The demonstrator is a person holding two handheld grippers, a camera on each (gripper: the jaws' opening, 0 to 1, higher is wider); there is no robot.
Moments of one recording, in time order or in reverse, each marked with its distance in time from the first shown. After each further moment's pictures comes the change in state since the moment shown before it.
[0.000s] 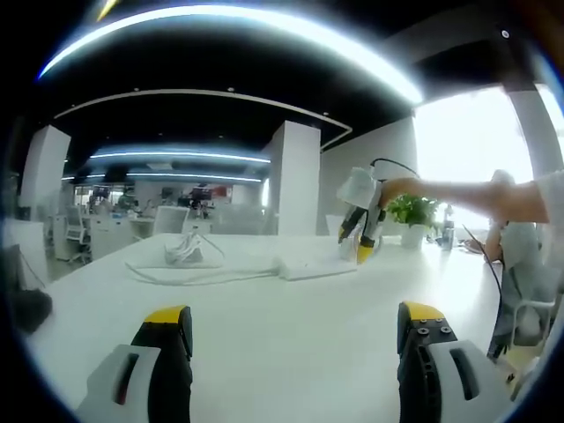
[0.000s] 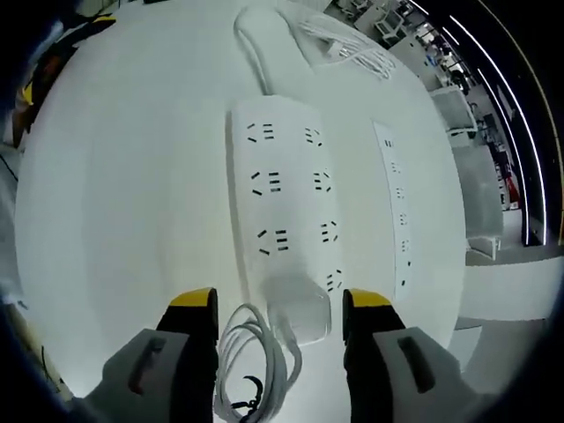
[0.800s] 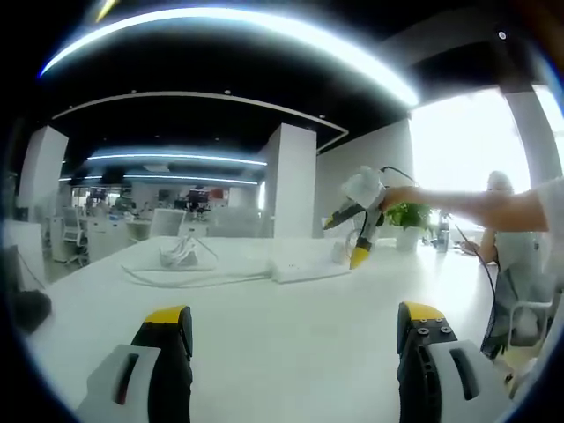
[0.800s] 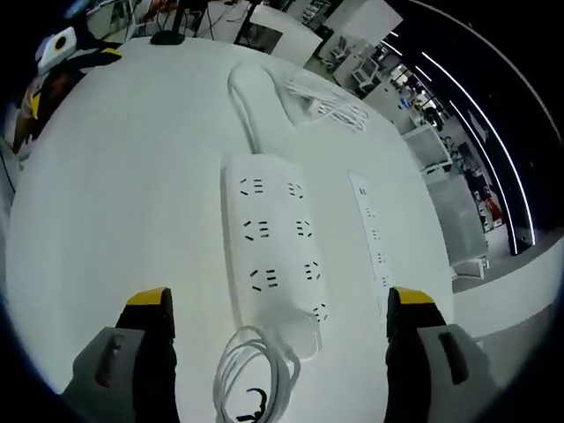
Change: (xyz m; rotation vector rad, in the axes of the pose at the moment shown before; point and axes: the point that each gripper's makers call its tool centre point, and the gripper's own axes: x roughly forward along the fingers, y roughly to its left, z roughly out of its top) left arm -0.009 -0.012 0.003 0.004 -0.012 -0.017; right arm -0.017 -0.013 0.033 0.042 -0.315 -0.119
